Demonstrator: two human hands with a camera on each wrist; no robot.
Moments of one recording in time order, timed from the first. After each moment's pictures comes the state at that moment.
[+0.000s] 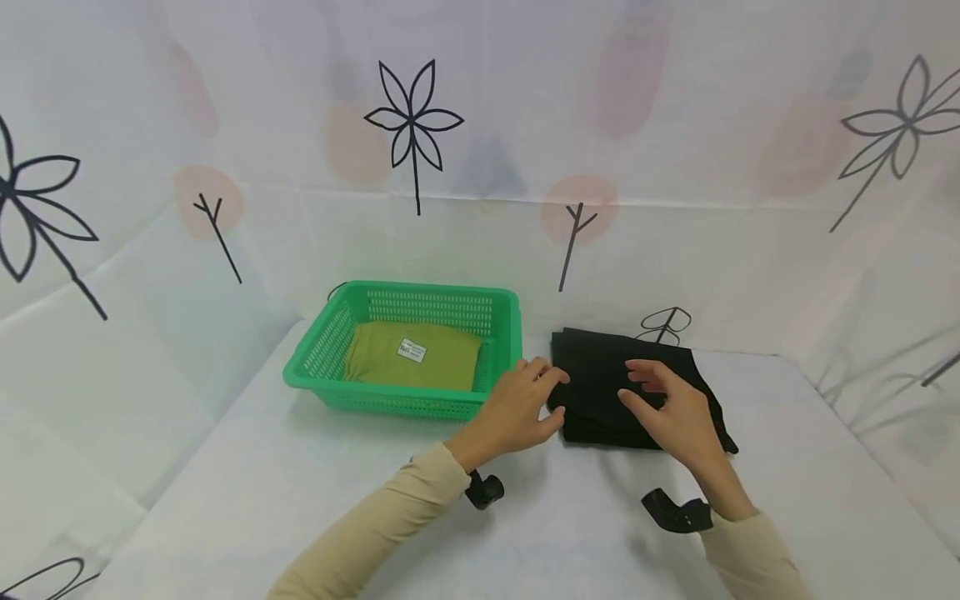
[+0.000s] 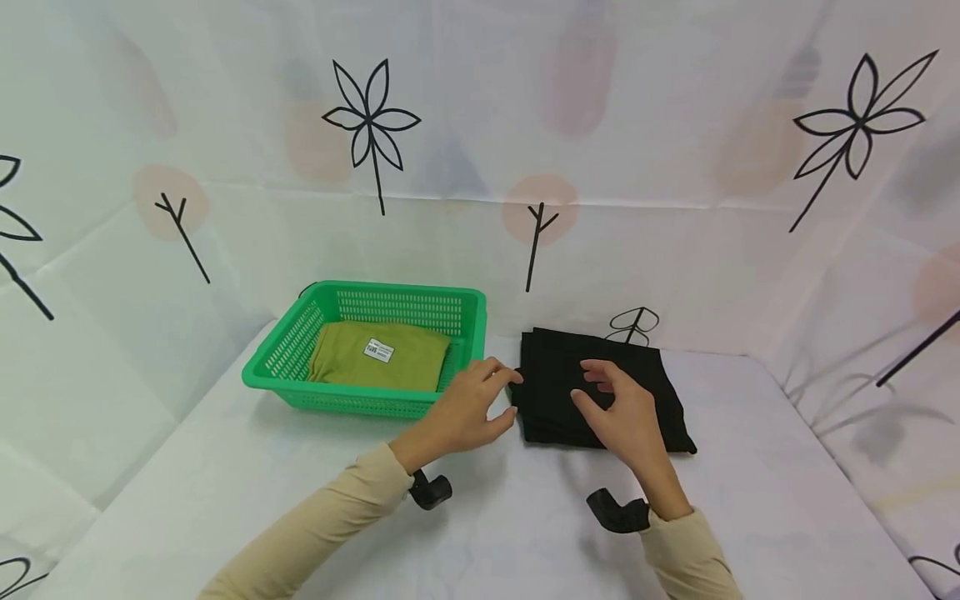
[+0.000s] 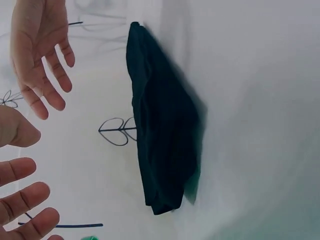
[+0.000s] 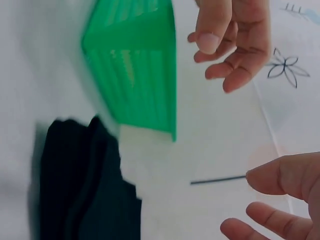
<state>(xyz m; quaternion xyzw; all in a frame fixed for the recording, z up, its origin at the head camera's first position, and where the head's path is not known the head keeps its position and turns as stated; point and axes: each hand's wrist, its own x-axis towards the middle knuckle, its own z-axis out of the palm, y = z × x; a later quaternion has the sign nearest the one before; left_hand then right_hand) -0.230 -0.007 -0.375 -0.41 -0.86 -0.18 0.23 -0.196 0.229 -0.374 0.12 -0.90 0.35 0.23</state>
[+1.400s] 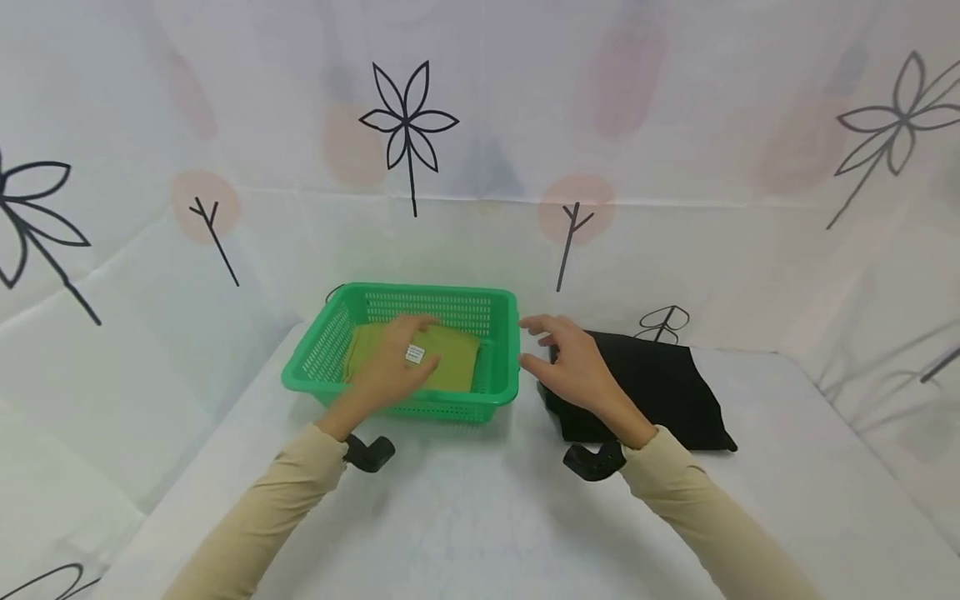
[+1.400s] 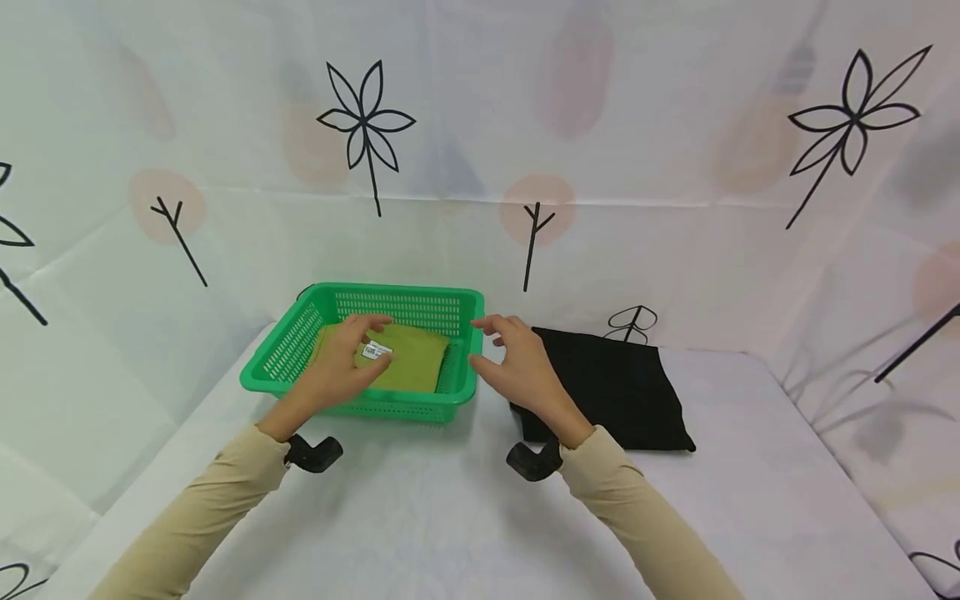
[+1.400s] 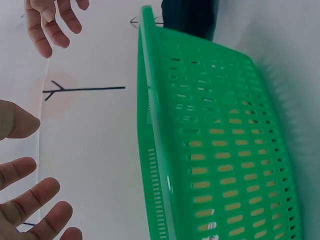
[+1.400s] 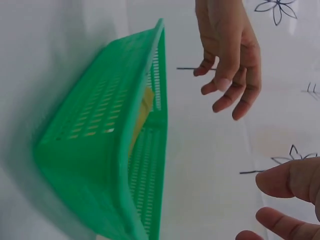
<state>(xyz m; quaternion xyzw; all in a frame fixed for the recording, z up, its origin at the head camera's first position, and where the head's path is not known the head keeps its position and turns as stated) -0.247 -0.143 -0.332 -0.29 -0.88 -0.33 0.19 -0.236 0.132 -0.322 0.24 -0.89 0.36 0.14</state>
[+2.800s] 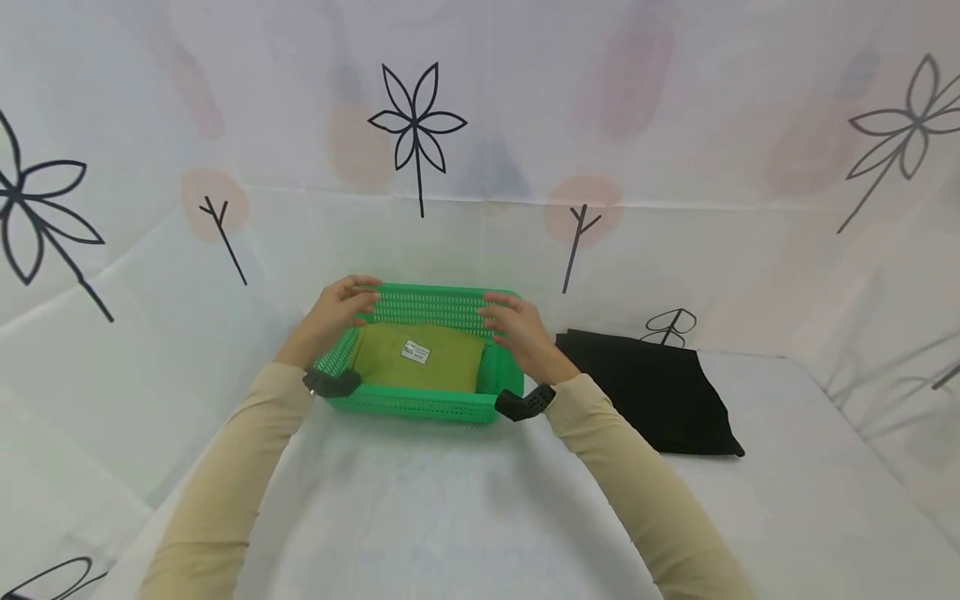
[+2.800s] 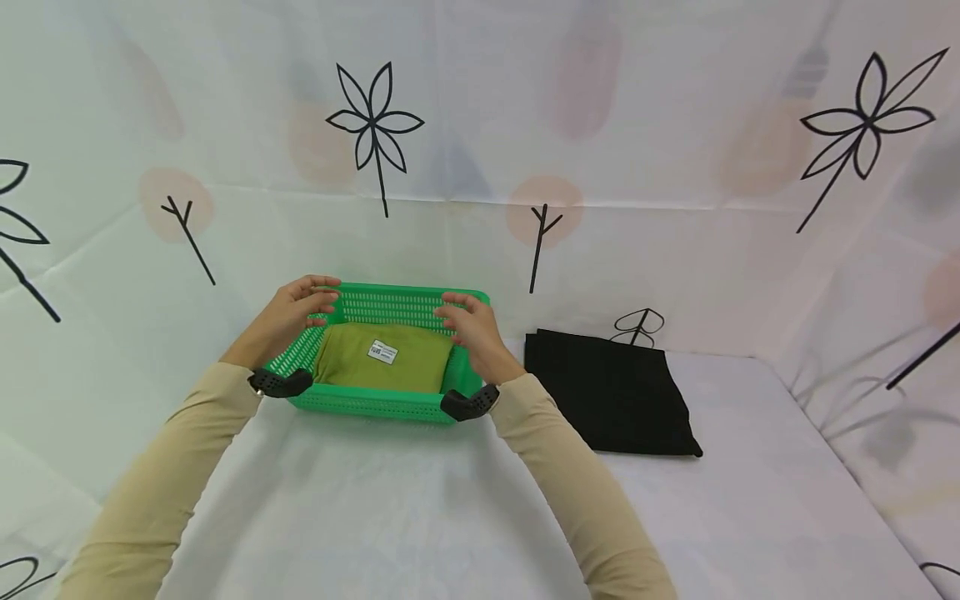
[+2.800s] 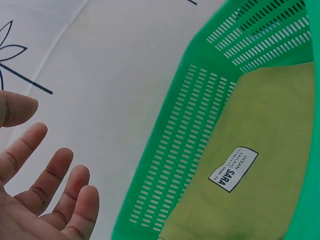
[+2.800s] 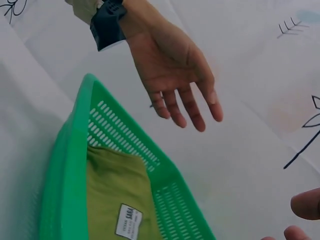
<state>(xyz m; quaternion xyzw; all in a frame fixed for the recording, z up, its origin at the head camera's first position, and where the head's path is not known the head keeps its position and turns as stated) -0.305 -0.231 -0.300 -0.11 -0.80 -0.59 -0.01 -0.298 0.062 -0.320 0.07 -0.68 0.72 -0.09</state>
